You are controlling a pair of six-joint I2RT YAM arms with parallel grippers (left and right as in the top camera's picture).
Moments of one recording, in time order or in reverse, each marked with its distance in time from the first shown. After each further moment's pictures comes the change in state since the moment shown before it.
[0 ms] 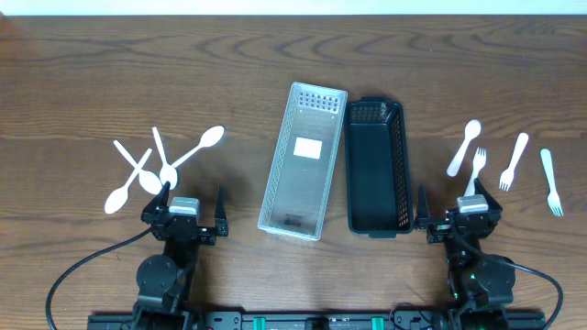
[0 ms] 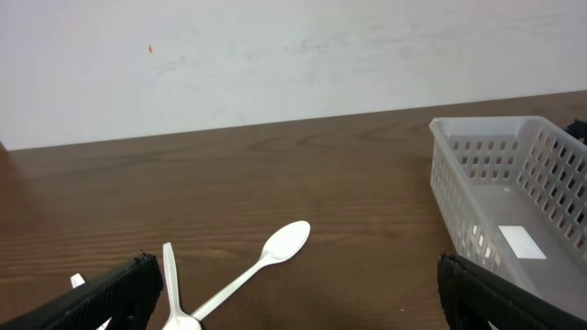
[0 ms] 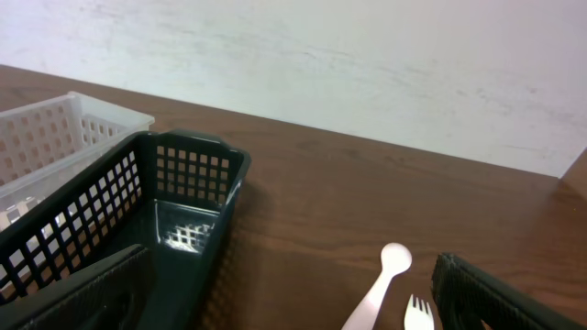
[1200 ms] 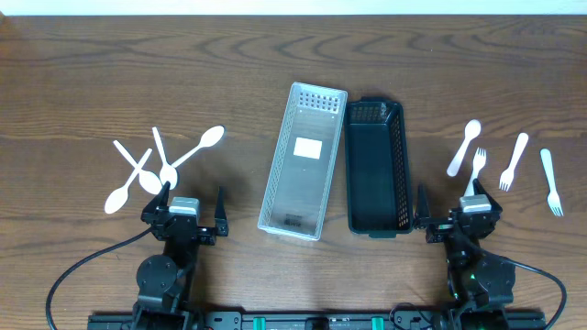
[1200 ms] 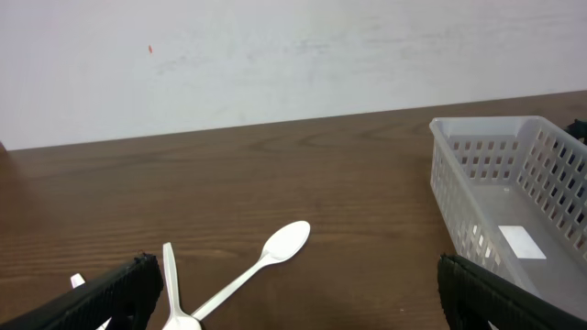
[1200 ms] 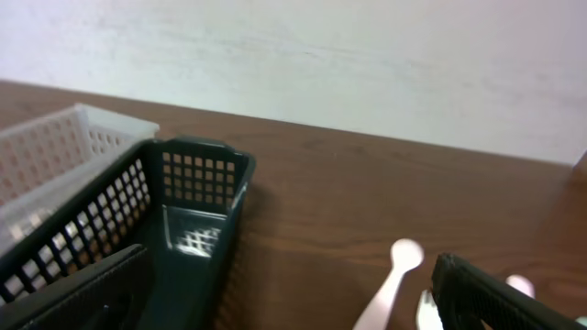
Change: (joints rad) left arm 0.000 0.000 0.000 0.000 0.000 0.000; right arm 0.000 0.000 0.000 0.001 -0.007 0.069
